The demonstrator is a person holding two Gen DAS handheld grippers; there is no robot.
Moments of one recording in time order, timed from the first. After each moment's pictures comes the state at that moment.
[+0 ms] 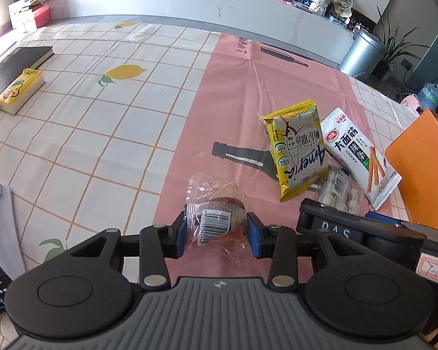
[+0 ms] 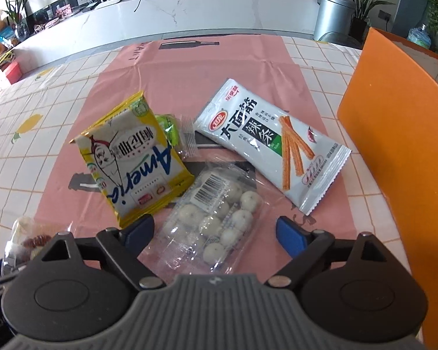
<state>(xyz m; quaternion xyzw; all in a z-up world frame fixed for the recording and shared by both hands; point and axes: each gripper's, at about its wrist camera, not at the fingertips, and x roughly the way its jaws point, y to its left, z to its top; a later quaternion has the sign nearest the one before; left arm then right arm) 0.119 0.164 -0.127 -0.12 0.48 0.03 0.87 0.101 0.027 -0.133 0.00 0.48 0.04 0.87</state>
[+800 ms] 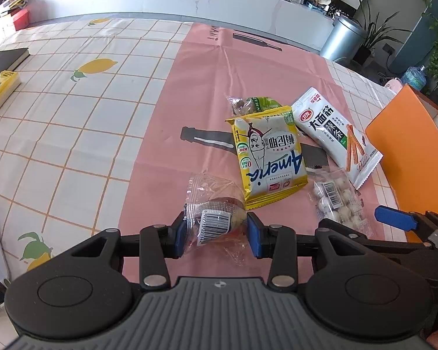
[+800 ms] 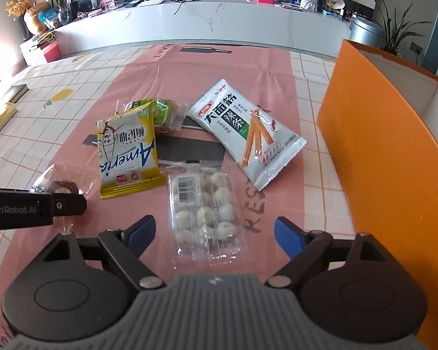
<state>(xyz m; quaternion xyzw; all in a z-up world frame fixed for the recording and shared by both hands) 0.114 0.145 -0.131 -0.11 0.49 -0.01 0.86 0.068 -0.018 -0.126 -0.05 0.46 0.12 0.88</state>
